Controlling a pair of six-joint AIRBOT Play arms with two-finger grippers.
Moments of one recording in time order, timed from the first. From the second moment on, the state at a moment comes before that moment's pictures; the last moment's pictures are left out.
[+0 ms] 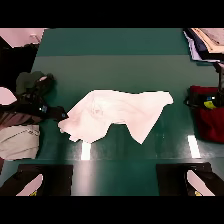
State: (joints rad) left arm -0.05 -0.94 0.85 1.19 -1.26 -1.37; right arm -0.20 -0.89 0.94 -1.33 1.26 1.53
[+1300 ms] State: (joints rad) left arm -0.05 -1.10 1.13 1.24 -1.25 -1.43; right arm -0.22 -0.82 0.70 -1.16 1.40 1.50
